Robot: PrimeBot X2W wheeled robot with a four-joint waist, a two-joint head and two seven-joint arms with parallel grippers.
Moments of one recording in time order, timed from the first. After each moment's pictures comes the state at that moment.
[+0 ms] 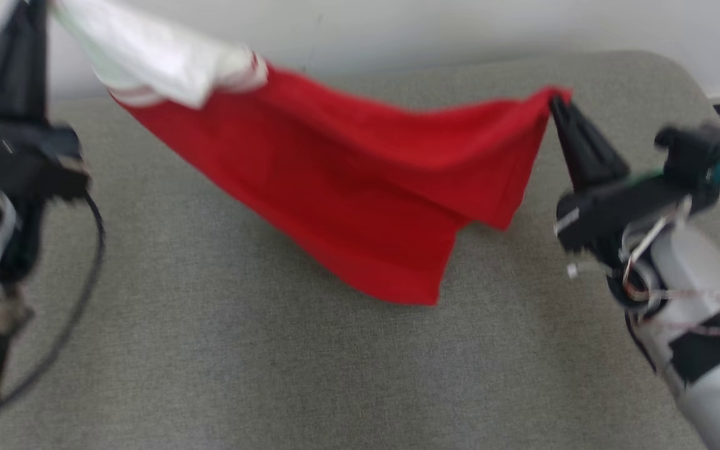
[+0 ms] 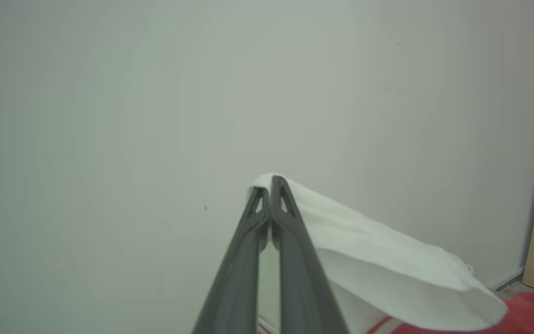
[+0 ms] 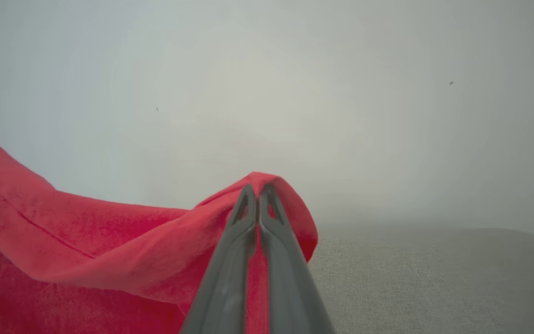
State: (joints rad) left arm -0.78 0.48 -0.24 0.20 -0.63 -0.13 -0.17; right arm -0.68 -0.41 0.40 0.40 0.67 0.13 -0.15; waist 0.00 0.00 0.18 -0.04
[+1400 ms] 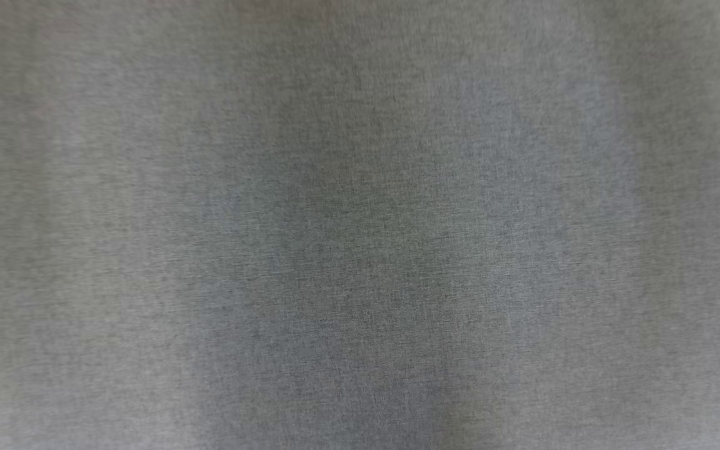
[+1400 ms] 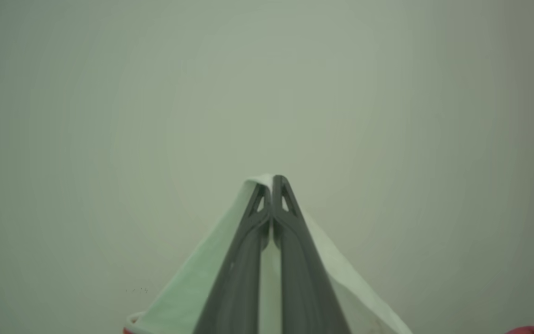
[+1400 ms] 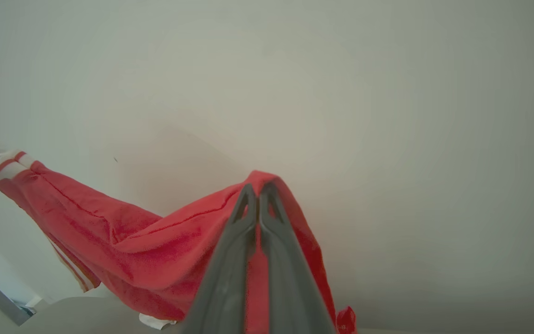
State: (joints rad) left arm -1.70 0.42 -0.42 0.57 -0.76 -0.13 -0.26; right arm -1.51 -0.46 0.60 0.59 1.01 0.13 -0.10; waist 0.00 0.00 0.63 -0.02
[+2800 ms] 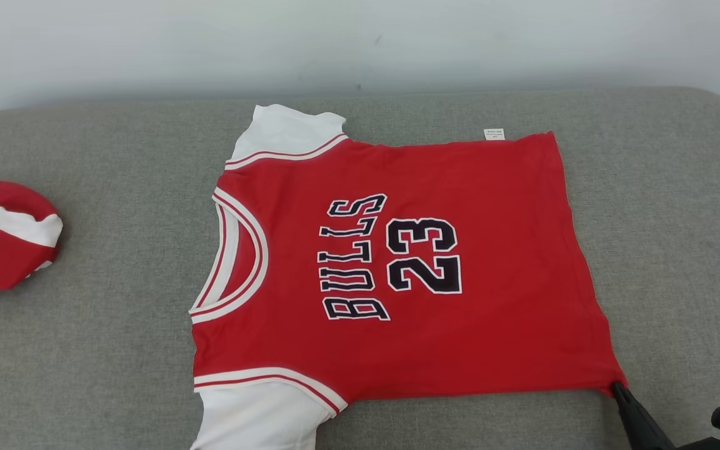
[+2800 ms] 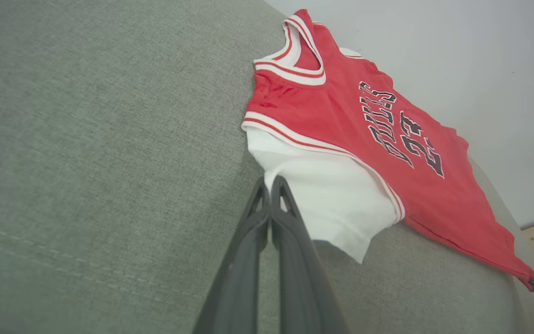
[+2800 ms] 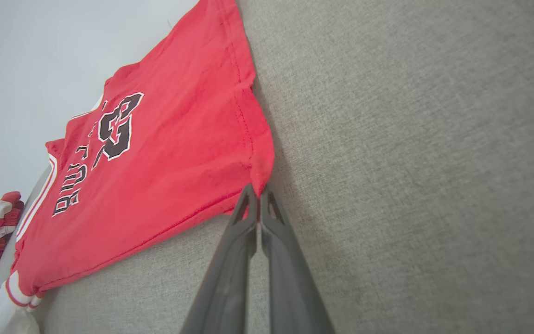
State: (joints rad) left arm 0.28 0.07 -0.12 0.08 -0.62 -0.11 -0.25; right arm 0.00 -0.57 0.43 0.34 1.19 0.13 -0.26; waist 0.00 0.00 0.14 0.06
